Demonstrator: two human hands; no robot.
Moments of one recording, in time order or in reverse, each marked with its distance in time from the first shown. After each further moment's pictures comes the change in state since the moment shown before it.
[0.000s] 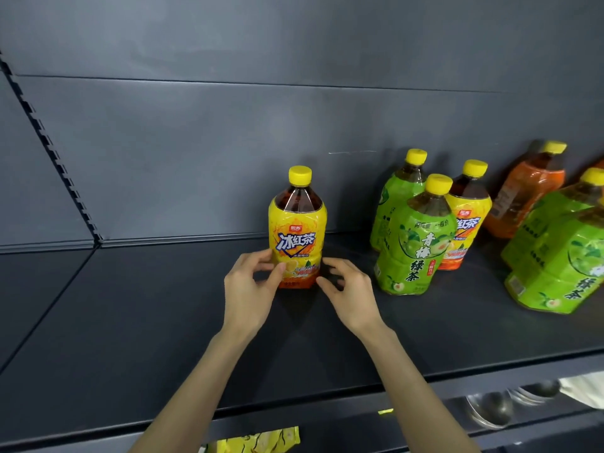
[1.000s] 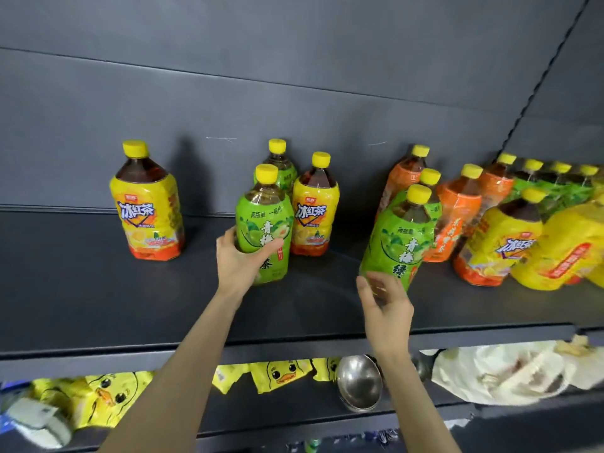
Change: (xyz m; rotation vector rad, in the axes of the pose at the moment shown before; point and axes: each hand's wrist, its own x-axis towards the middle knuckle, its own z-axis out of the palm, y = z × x) left_hand -0.046 0.113 0.212 -0.245 0.054 -0.410; right_hand -0.079 0.161 -0.246 0.201 0.436 0.048
